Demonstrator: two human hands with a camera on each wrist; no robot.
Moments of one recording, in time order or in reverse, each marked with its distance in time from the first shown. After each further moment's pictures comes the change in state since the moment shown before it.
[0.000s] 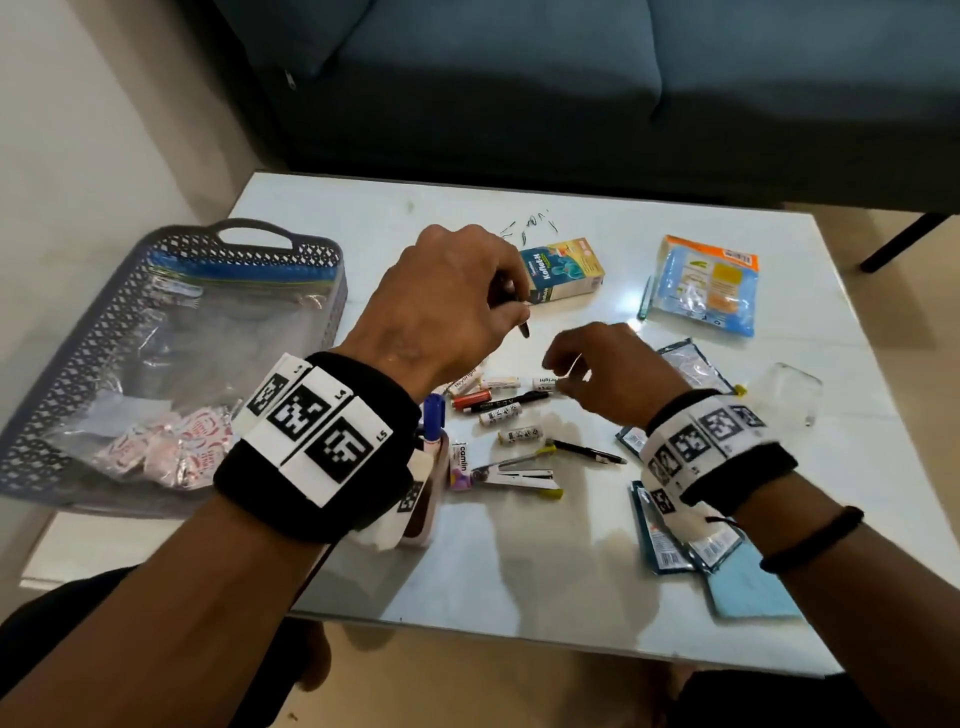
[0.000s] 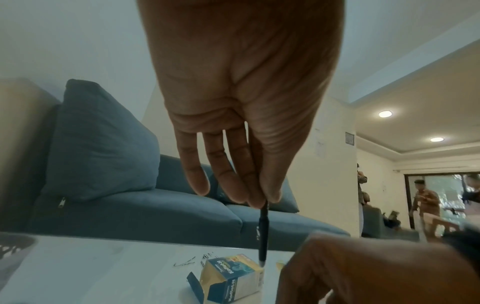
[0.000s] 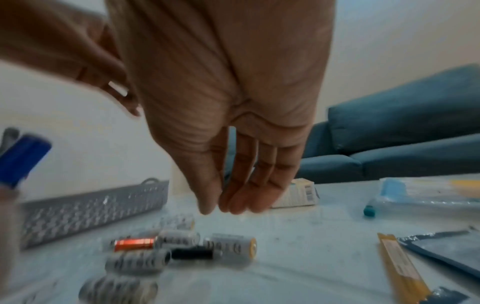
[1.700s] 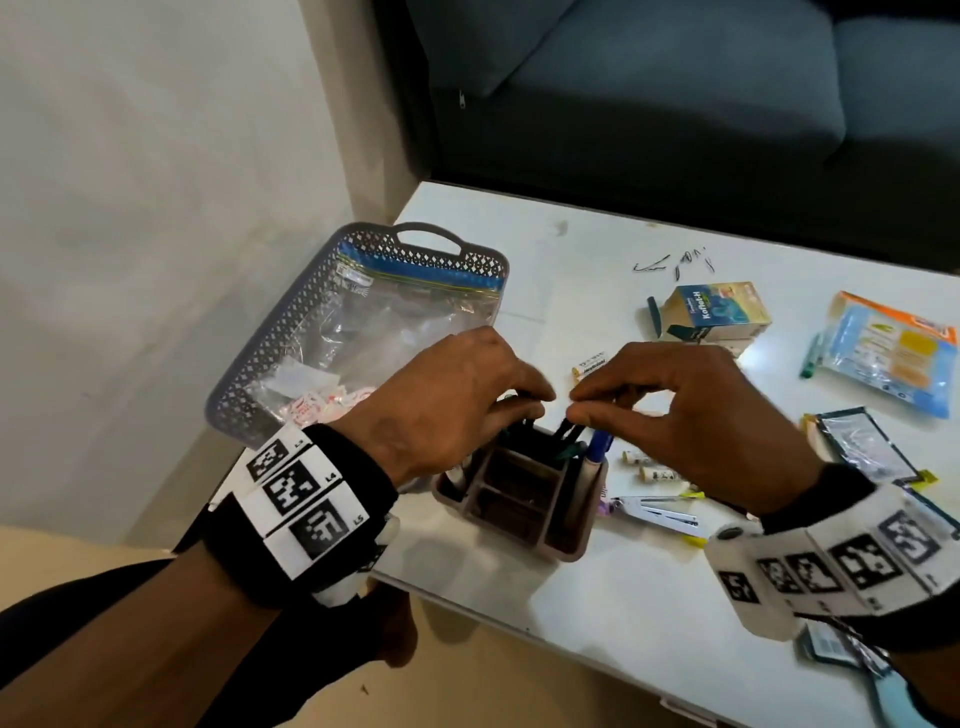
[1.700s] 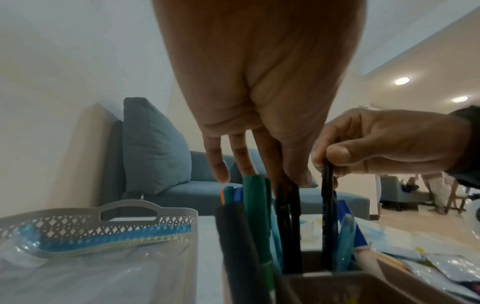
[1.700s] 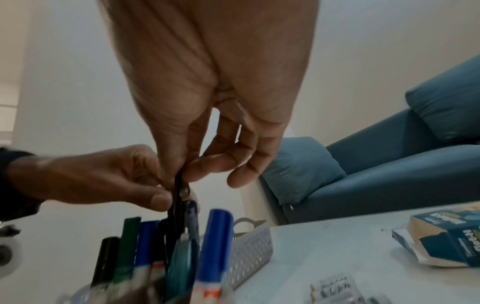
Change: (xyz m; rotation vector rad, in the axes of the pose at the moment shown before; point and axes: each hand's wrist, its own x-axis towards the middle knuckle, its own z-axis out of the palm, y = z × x) left_hand -0.098 -0.105 -0.053 0.087 -0.161 0.136; right_hand -0.018 -0.138 -0.002 0.280 0.061 -0.425
